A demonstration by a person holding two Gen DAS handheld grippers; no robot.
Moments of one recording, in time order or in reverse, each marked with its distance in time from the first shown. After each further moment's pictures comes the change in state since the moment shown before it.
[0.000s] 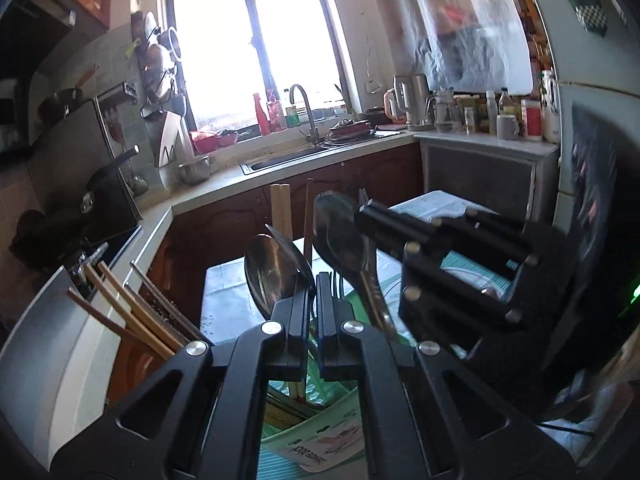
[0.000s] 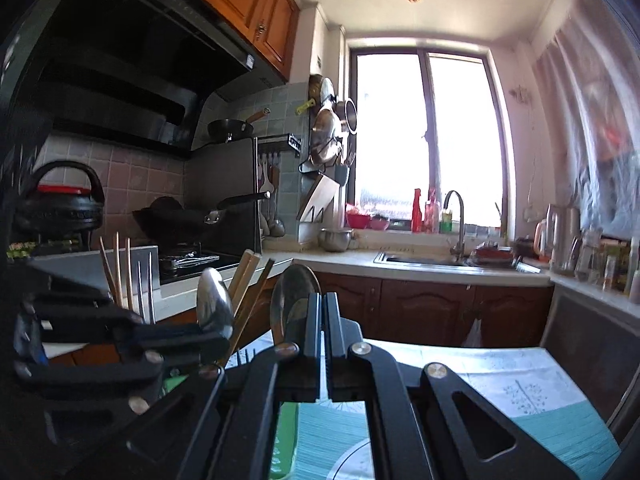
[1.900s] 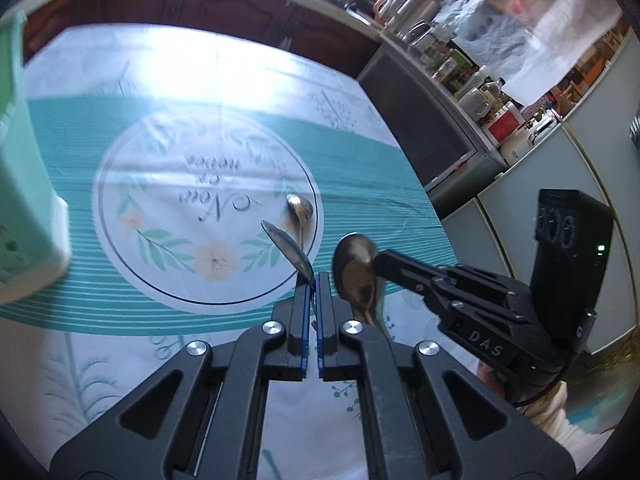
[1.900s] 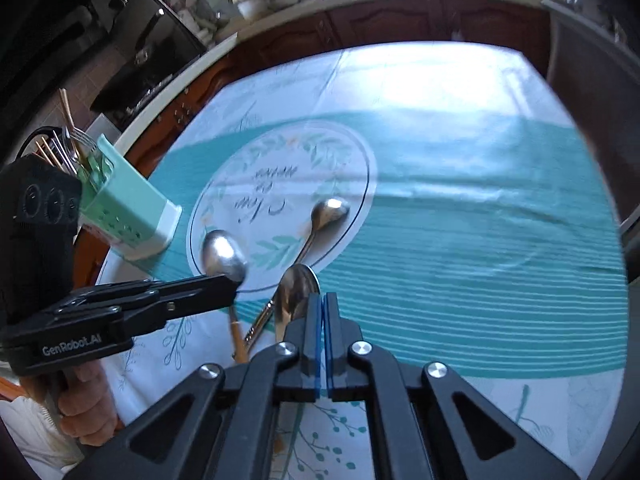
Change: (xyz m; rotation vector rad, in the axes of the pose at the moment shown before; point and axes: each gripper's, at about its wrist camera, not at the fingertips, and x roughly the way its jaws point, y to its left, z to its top) left arm 0.126 -0.191 -0.041 -0.553 0.505 -0.387; right arm -0.043 -0.216 -0.121 0.384 0.919 0.205
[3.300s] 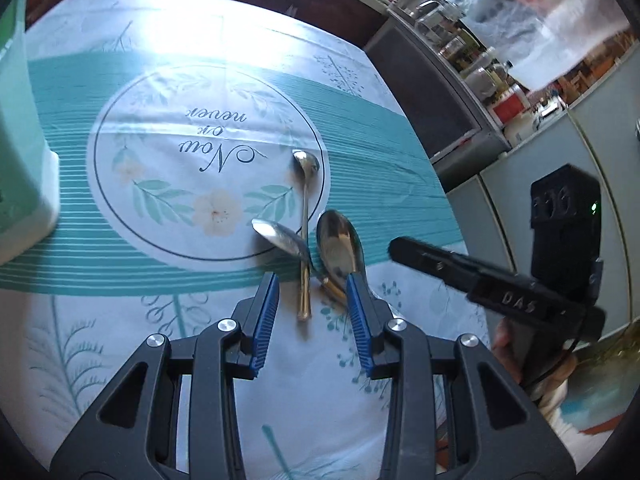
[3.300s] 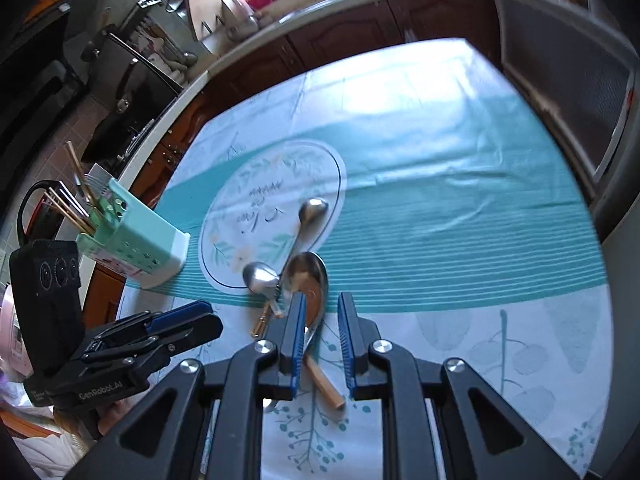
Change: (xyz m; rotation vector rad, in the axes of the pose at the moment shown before) left arm 0.014 0.015 -0.019 -0.065 0.133 -0.038; right arm -0.021 -0.014 -0.017 0.201 0.005 0.031
